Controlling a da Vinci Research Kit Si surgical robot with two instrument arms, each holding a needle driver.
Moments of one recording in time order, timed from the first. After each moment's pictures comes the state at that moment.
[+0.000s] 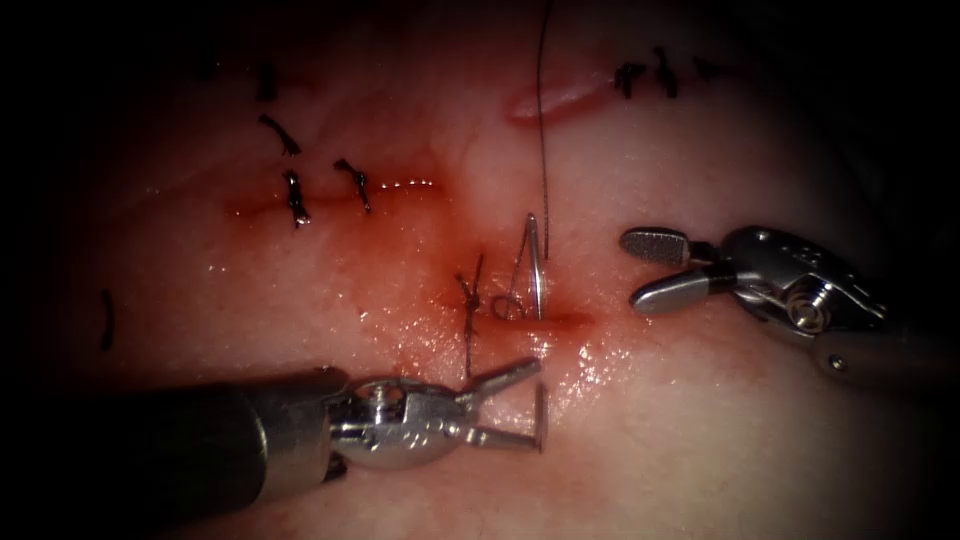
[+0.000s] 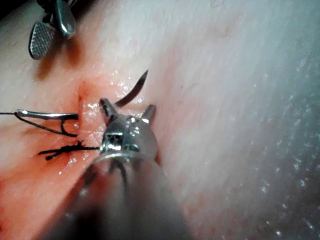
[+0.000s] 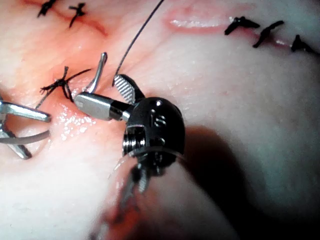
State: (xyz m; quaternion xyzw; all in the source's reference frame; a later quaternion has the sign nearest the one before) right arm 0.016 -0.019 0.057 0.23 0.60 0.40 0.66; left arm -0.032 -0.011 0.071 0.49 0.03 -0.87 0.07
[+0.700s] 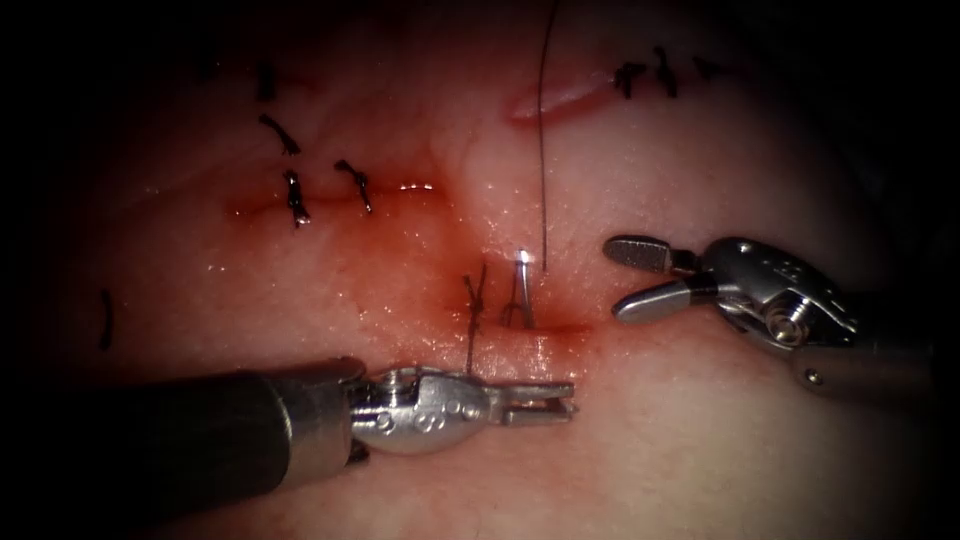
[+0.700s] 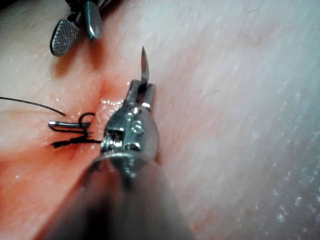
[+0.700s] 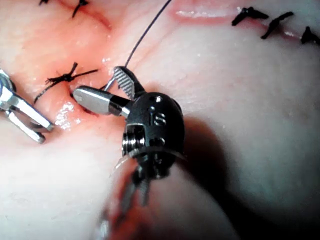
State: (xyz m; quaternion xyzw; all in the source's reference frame) right arm 0.017 -0.020 0.059 0.23 0.62 0.38 0.65; left arm -0.033 -0.009 0.071 0.58 0.17 -0.80 -0.01
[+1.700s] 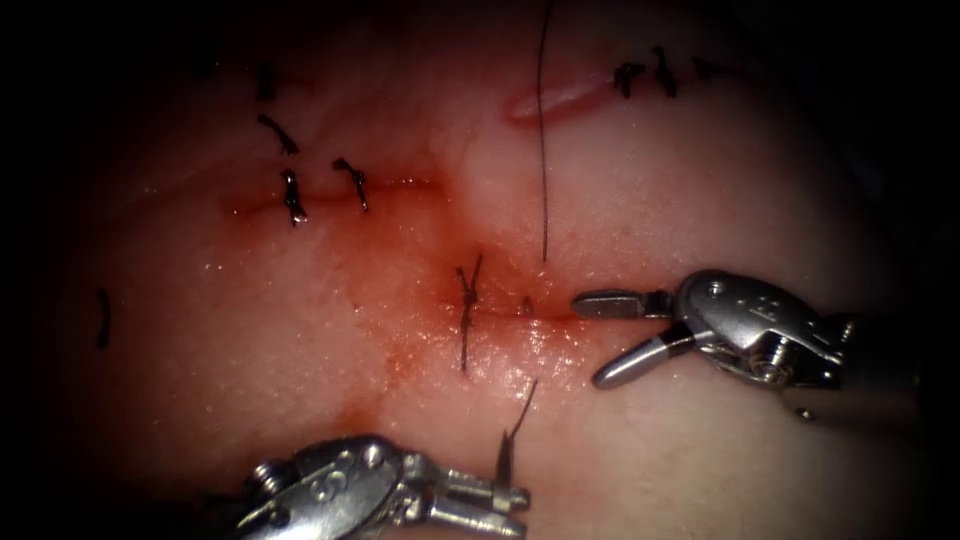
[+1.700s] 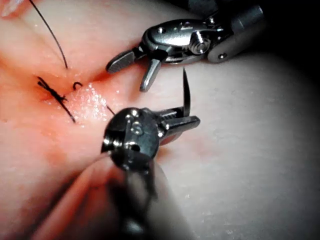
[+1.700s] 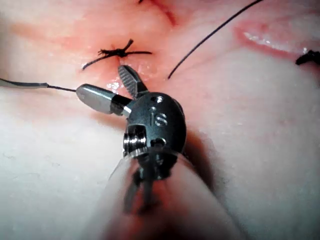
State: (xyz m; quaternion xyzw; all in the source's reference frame) right arm 0.021 -0.023 0.056 0.24 0.61 0.24 0.71; left arm -0.028 -0.009 0.055 0.65 0.37 -0.64 -0.17
